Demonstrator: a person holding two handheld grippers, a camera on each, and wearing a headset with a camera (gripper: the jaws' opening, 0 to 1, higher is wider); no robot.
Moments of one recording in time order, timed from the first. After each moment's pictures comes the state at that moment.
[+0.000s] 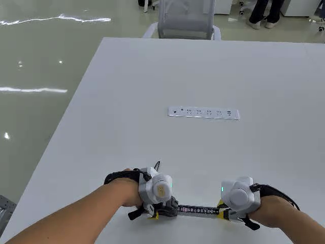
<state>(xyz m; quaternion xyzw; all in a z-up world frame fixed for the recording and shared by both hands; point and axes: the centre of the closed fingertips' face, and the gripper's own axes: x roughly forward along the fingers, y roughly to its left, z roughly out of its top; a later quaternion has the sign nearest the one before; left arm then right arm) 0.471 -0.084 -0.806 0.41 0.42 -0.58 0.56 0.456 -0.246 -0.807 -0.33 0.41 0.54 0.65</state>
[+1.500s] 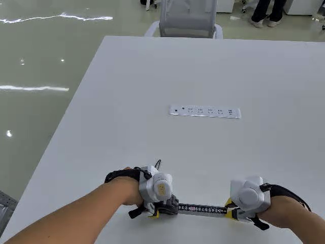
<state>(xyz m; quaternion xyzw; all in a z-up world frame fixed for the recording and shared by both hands) 0.470 -0.083 -0.806 0.41 0.43 -0.58 0.56 0.455 -0.269 -0.808 -0.33 0.42 0.53 0.65</state>
